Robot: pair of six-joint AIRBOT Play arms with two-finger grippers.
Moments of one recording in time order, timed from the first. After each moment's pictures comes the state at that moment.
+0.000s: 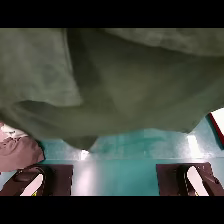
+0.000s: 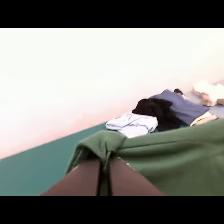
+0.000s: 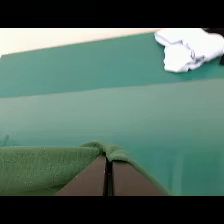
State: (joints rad) left arm -0.04 -0.81 2.20 1.09 -1.36 -1.44; right arm -0.57 -0.79 1.89 -0.88 1.65 1.63
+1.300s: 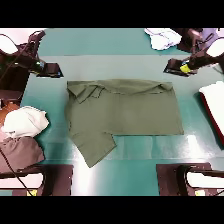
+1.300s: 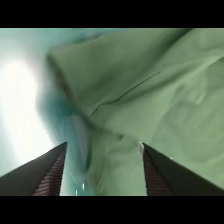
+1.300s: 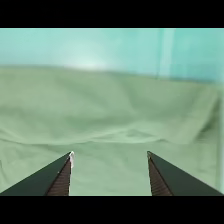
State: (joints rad) left arm 0.03 -1.45 1.56 1.28 -1.28 -1.39; right arm -0.01 -1.42 1.54 -1.34 1.17 1.67
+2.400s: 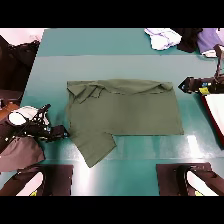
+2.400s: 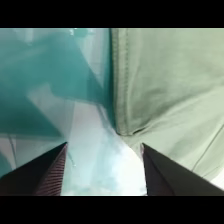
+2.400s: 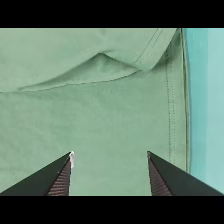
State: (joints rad) left arm 0.12 -0.93 0.47 1.05 -1.15 -1.42; right arm -0.09 -0.97 1.07 -1.33 1.09 1.59
